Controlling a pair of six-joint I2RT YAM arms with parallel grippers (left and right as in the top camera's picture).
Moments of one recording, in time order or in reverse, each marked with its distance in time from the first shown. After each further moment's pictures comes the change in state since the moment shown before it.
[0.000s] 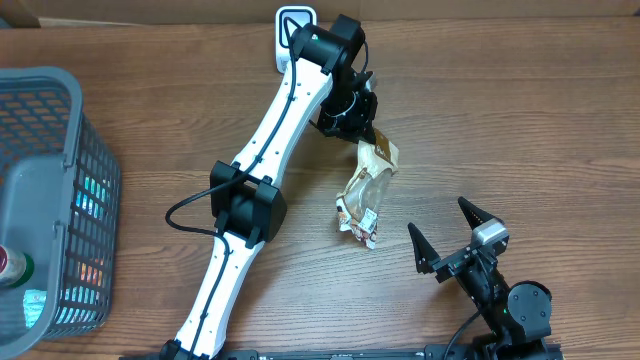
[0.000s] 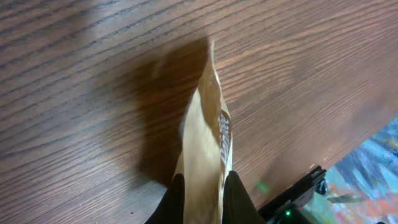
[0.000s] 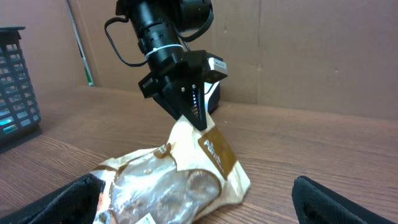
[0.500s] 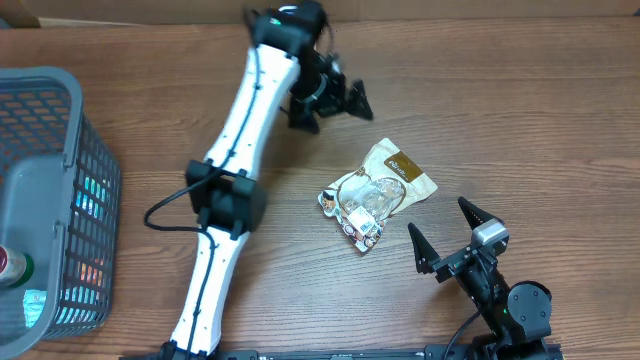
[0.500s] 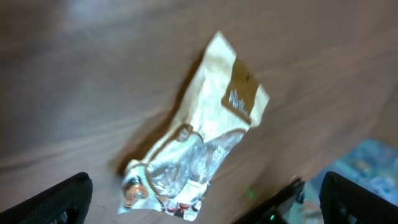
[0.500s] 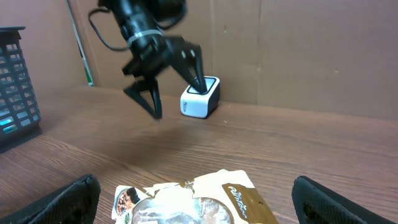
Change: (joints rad) left arm 0.130 -0.002 0.085 -0.065 0.033 -0.015; right arm 0.000 0.000 0.000 0.000 0.000 0.000
